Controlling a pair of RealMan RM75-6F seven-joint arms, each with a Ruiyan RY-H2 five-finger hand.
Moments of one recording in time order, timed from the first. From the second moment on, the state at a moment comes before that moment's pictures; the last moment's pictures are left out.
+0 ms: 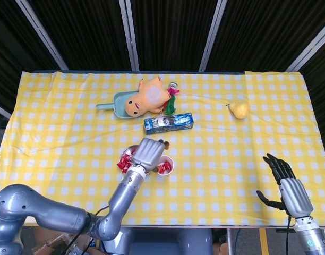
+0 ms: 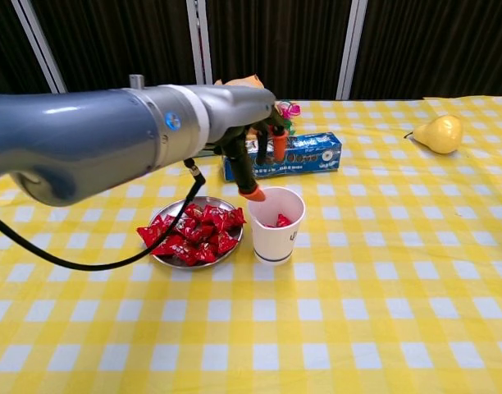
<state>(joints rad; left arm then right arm) -1.17 -1.71 -0.30 -1.79 0.43 1.27 0.96 0.12 -1.09 0.00 -1.71 -1.60 1.43 0.28</state>
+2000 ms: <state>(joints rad) -1.06 -1.73 -0.14 -1.59 0.43 1.14 0.92 0.12 -1.08 0.00 -1.73 -1.57 1.40 0.27</state>
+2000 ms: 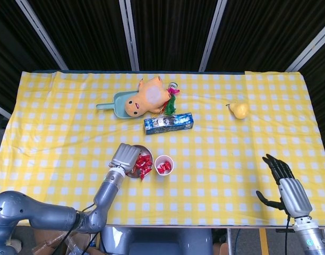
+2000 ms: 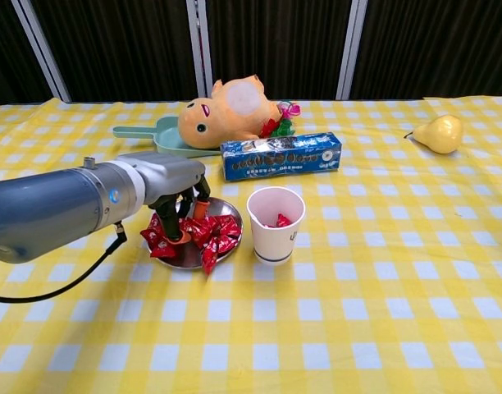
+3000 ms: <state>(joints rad) -1.14 -1.60 -0.29 -1.90 0.48 1.22 0.93 0.12 -1.08 0.00 -1.73 -1.57 1.41 0.29</state>
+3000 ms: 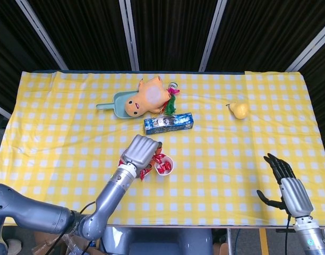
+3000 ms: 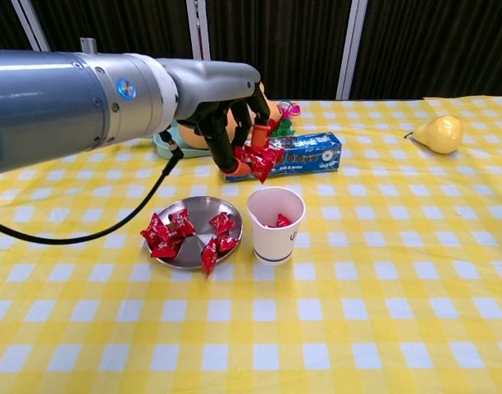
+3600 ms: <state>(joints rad) -1.17 -1.68 -0.27 -1.90 0.44 1.27 0.95 0.12 -1.08 0.00 -1.73 -1.57 1.41 0.30</state>
